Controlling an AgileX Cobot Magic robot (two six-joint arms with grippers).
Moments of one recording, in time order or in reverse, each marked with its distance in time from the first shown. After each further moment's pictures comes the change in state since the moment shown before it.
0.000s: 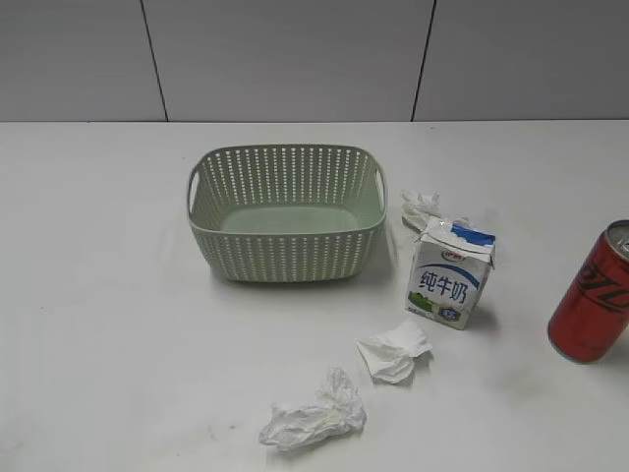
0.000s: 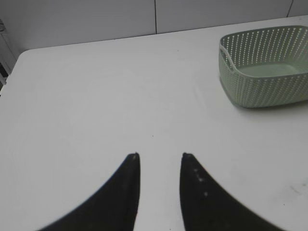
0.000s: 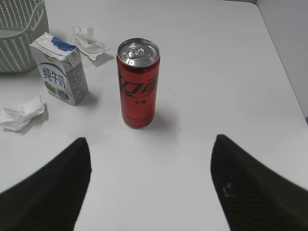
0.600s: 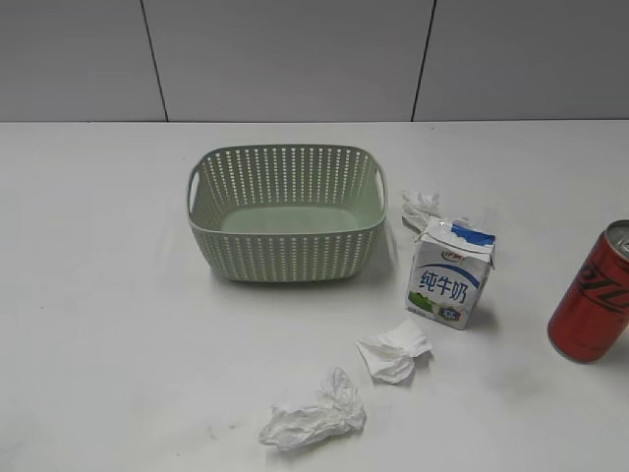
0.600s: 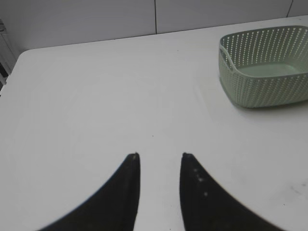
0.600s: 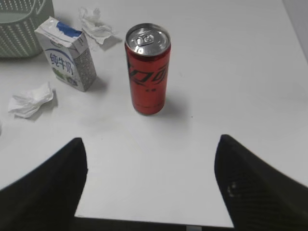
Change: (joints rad) left arm 0.000 0.000 0.000 0.000 0.000 0.000; right arm 0.000 0.098 -0.013 0.022 -0.001 0.000
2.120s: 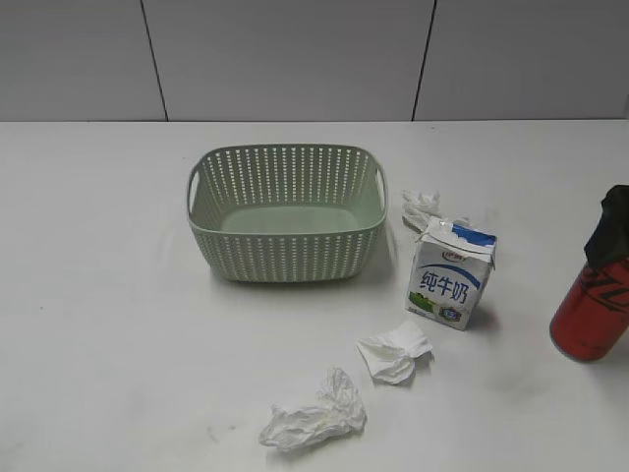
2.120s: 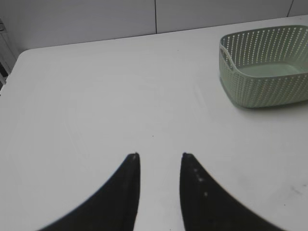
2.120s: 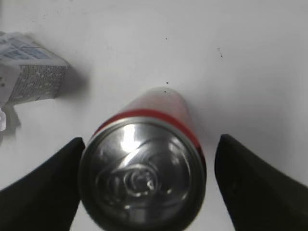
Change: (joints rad) left arm 0.000 0.000 0.000 0.000 0.000 0.000; right arm 0.000 1.356 -0.371 0.064 -0.270 0.003
